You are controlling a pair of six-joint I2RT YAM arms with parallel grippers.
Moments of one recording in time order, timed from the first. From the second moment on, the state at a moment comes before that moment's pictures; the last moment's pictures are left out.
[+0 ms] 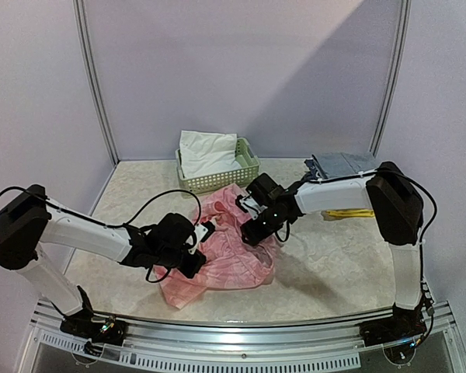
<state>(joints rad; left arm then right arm) -0.94 1.57 0.65 0.02 -0.09 -0.22 0.84 2.12 1.47 -0.43 -0.03 0.16</state>
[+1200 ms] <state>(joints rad) -0.94 1.63 0.58 0.21 -0.10 -0.24 0.88 2.21 1.65 -0.37 0.07 0.26</state>
